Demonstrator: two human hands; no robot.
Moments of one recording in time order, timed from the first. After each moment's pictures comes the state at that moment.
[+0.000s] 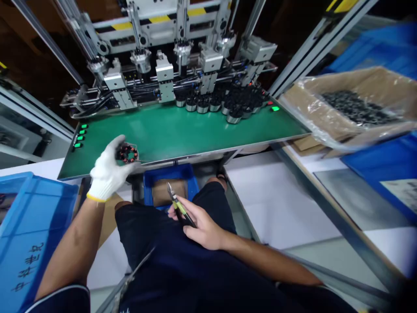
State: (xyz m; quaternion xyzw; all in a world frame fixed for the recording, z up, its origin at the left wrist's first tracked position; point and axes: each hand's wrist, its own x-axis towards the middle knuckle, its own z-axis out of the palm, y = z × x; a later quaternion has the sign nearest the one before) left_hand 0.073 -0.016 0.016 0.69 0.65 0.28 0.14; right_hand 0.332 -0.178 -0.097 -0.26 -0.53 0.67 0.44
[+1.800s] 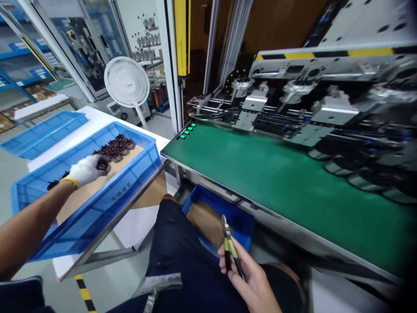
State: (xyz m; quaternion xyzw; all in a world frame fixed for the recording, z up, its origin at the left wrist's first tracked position) left_hand -0.209 -0.202 0.065 0.44 0.89 0.09 -0.02; right_hand 0.326 -0.142 -0.124 -0.33 -0.55 0.70 0.32
